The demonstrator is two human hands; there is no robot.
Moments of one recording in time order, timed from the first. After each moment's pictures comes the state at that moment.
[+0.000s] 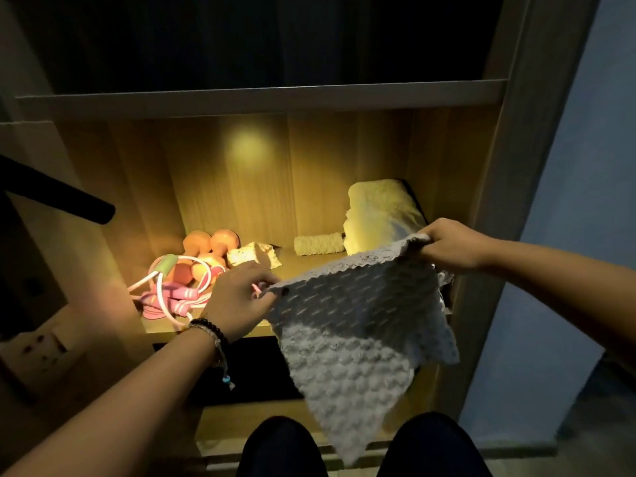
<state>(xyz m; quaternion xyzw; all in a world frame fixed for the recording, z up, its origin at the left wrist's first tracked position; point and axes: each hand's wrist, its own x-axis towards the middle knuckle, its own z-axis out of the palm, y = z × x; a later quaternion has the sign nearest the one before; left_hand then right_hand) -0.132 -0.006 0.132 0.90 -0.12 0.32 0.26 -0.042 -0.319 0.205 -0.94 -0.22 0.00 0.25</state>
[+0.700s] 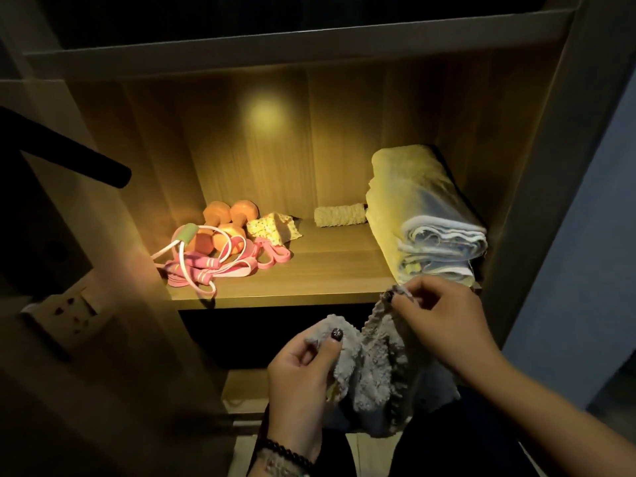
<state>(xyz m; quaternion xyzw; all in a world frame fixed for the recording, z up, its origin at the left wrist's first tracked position) -0.220 -0.108 0.064 0.54 0.22 0.14 0.80 -0.145 -0.261 0.105 -0.85 -0.12 -0.13 0.49</state>
